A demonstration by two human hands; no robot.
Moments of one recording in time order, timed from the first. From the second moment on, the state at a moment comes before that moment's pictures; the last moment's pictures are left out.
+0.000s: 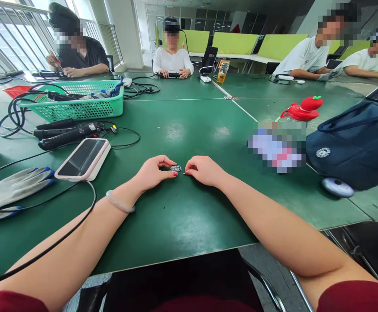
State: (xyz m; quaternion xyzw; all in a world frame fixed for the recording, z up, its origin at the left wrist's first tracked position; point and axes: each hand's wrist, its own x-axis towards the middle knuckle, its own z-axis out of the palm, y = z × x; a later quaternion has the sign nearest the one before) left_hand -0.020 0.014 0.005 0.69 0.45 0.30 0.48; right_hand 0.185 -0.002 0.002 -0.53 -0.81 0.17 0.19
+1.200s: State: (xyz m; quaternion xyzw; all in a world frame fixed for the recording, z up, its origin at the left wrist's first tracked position) left_hand -0.020 0.015 0.003 0.71 0.45 0.29 0.46; right_hand 0.181 0.001 -0.007 -0.57 -0.80 0.05 0.16
